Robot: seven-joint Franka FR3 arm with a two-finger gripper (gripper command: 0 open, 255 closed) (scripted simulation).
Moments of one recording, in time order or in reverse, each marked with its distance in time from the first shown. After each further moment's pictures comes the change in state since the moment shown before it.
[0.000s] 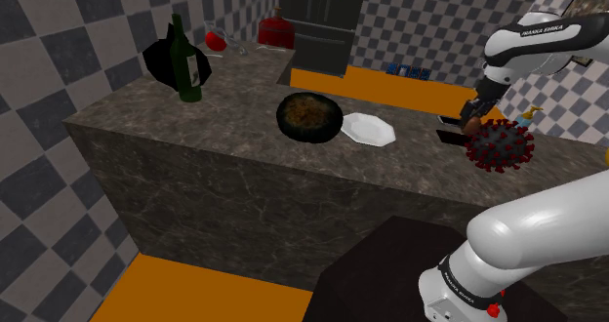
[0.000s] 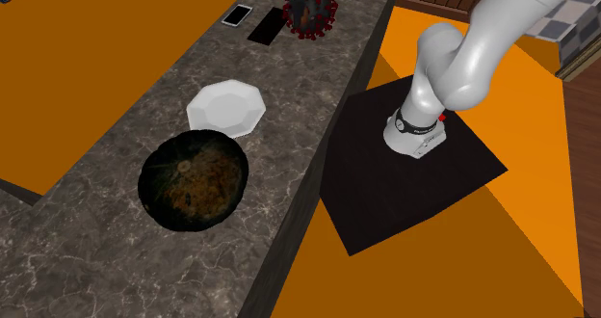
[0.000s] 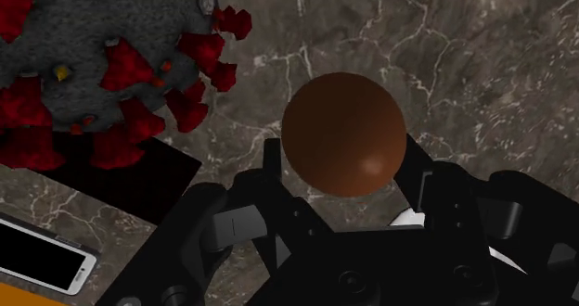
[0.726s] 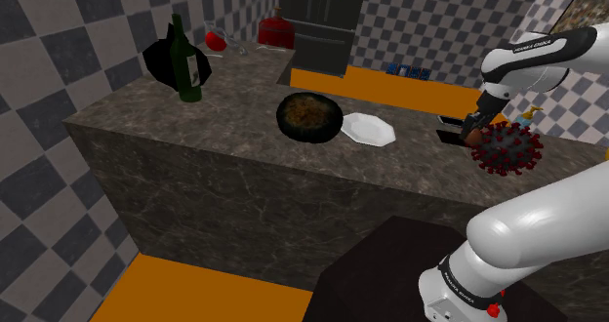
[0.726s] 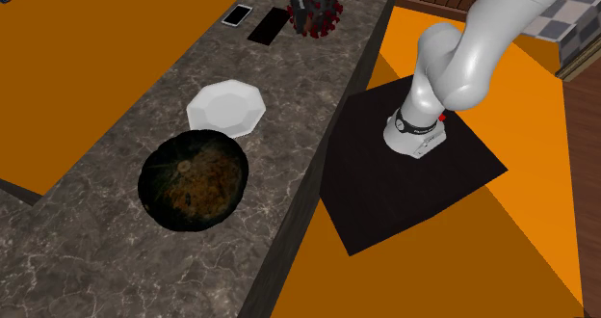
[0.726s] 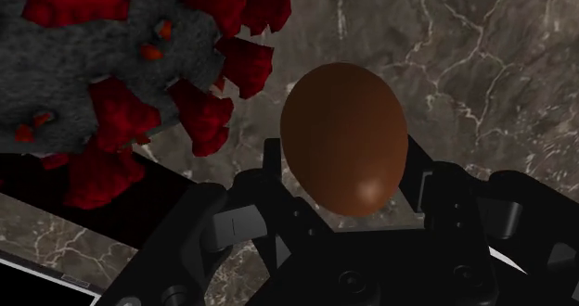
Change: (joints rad) arm -0.010 0.072 -0.072 -0.050 0.012 0.120 -0.082
